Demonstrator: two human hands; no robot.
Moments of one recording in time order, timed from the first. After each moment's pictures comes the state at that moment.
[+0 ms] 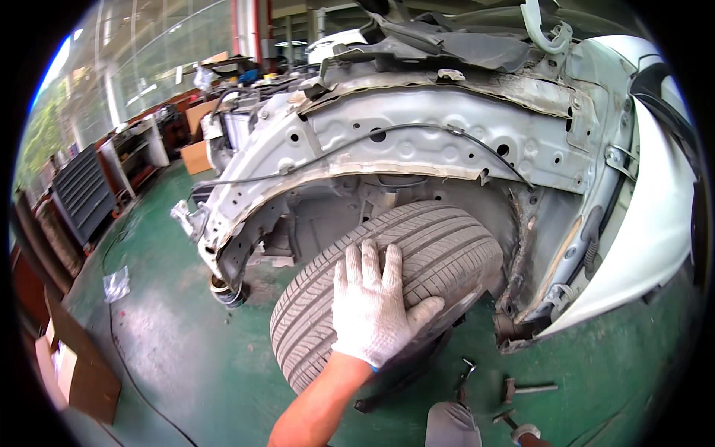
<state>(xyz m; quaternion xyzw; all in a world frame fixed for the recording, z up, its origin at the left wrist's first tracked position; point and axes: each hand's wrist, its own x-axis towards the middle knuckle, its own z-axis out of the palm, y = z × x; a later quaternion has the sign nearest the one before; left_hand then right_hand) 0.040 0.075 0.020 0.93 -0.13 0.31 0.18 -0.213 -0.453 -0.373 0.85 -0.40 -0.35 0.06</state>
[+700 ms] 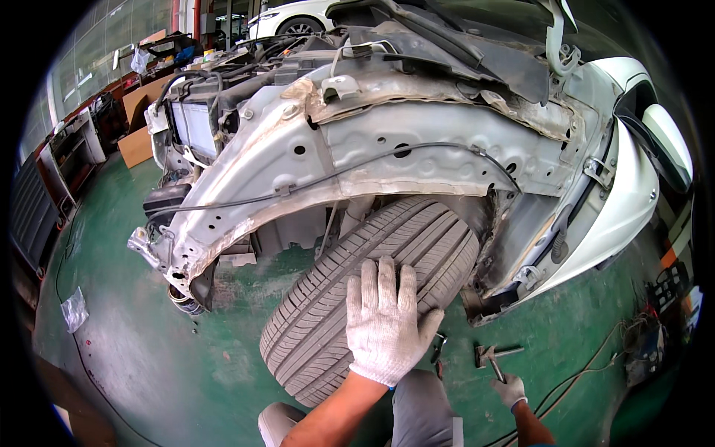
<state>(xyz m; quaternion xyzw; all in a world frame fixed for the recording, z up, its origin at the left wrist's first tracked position) 0.045 0.094 0.019 0.87 -0.21 0.31 0.31 -0.184 -0.319 -0.199 0.90 -0.37 -0.08 -0.20</state>
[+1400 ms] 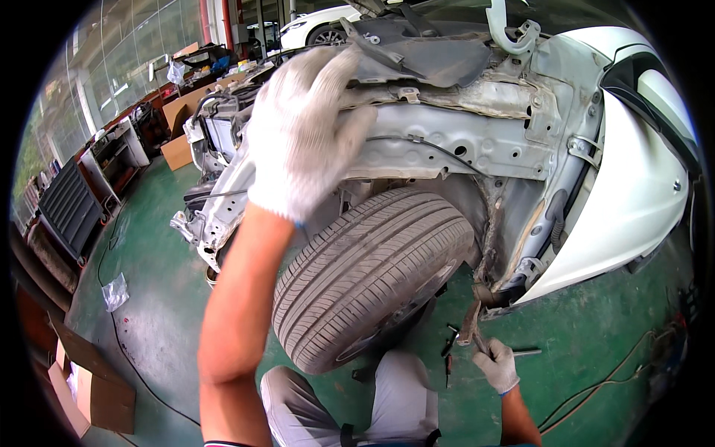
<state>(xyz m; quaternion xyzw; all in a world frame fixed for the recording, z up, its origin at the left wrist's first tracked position) 0.120 0.132 0.227 0.68 -0.31 0.65 0.14 -0.122 -0.251 -0.091 0.88 -0.06 0.09 -0.47</state>
